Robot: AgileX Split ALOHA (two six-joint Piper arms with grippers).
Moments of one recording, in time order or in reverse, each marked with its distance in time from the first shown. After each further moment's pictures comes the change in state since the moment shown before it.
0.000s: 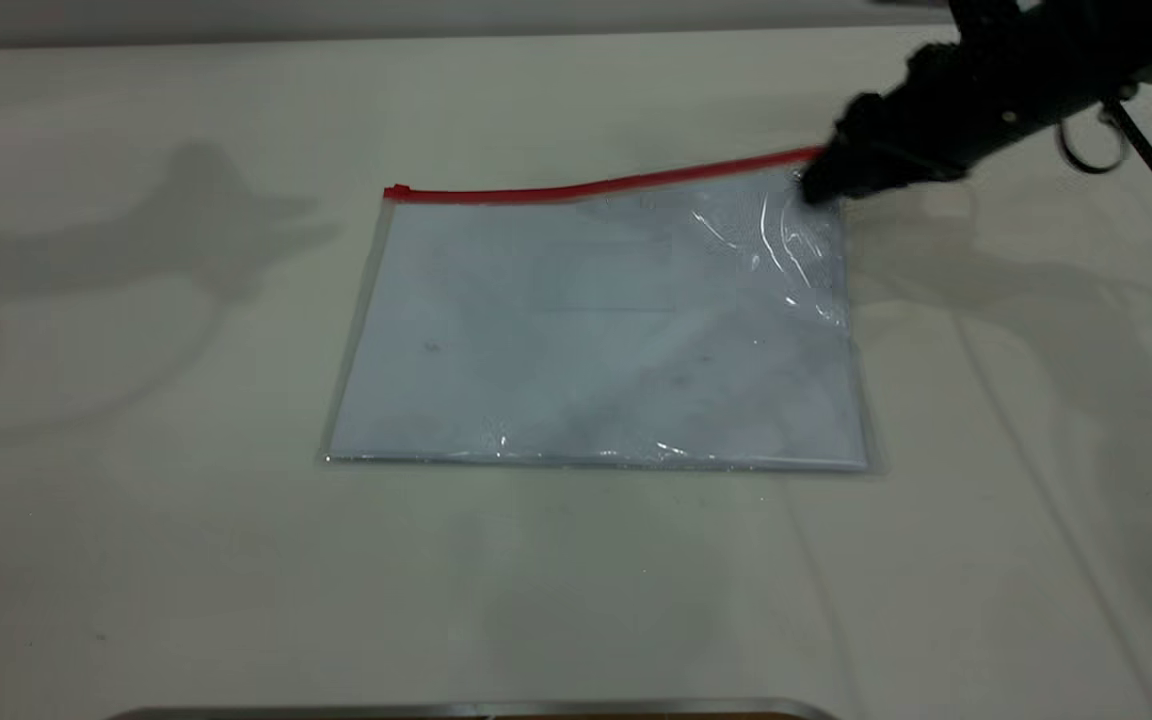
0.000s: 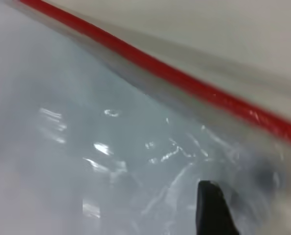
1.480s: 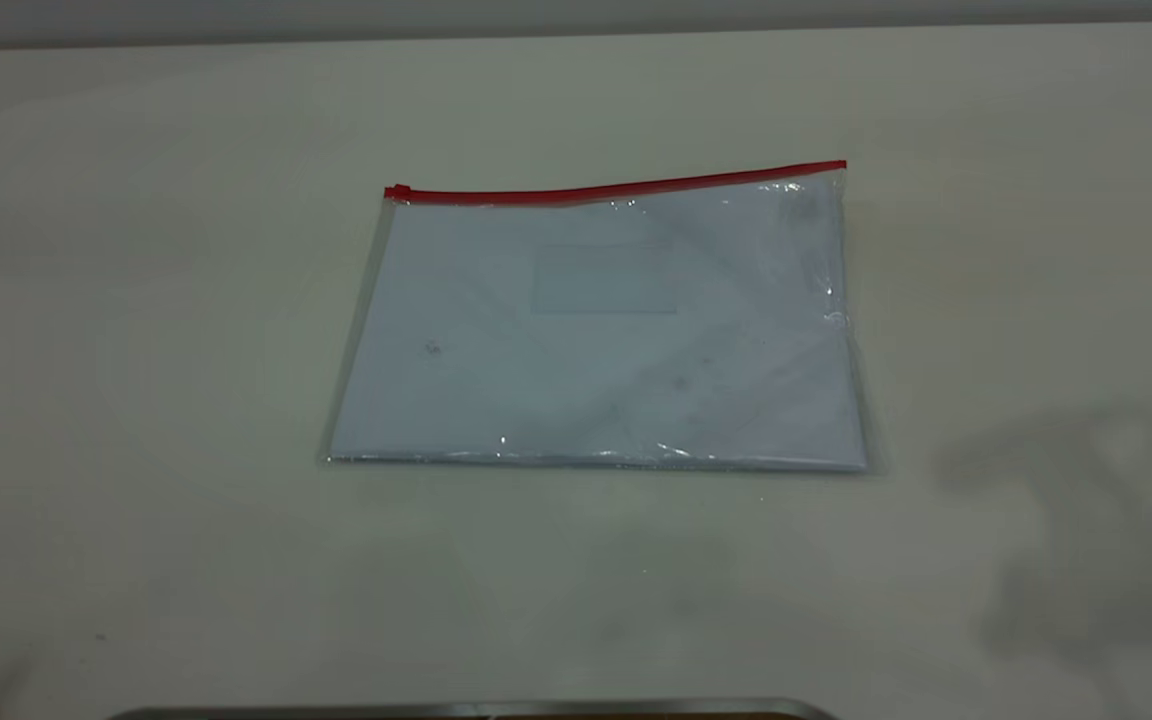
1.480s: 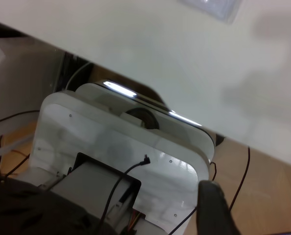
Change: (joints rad) left arm 0.000 -1.220 0.736 0.707 0.001 -0.747; right arm 0.042 -1.111 0.372 -1.039 0.809 1.259
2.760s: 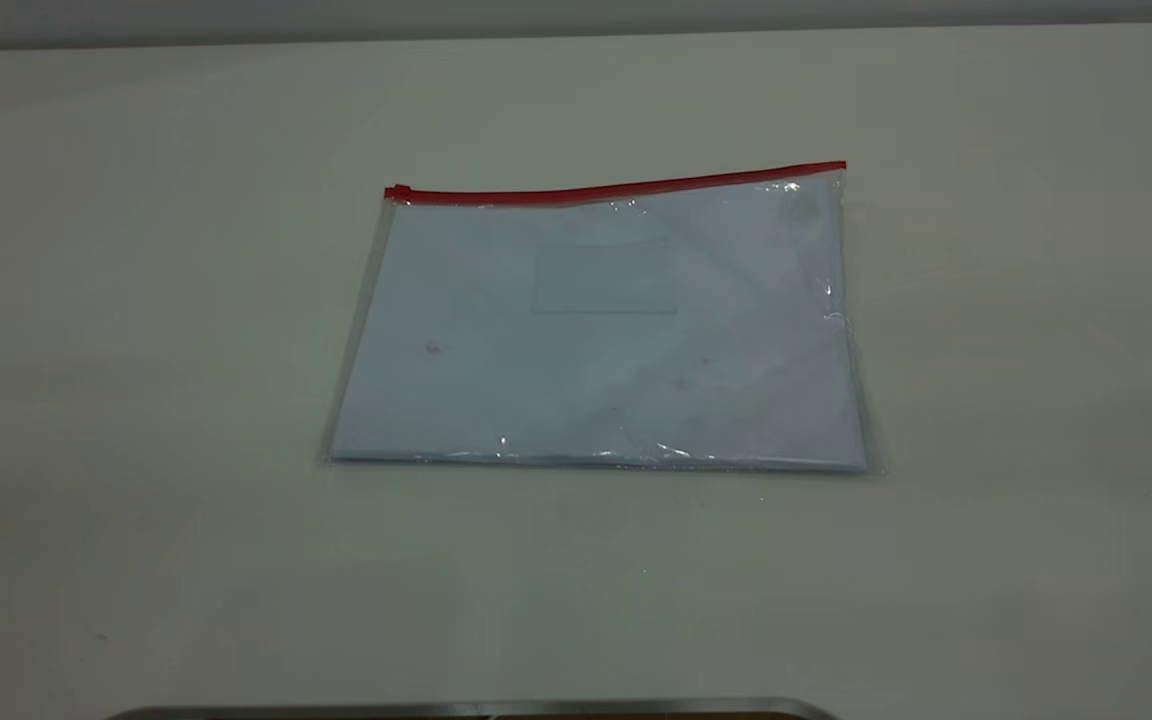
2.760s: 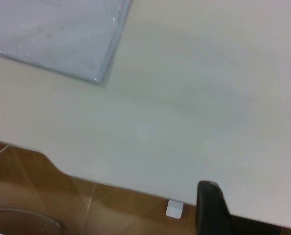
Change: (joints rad) left arm 0.000 -0.651 0.528 0.317 -0.023 -0.218; right arm 0.000 -1.051 0.475 -0.308 -0.088 0.189
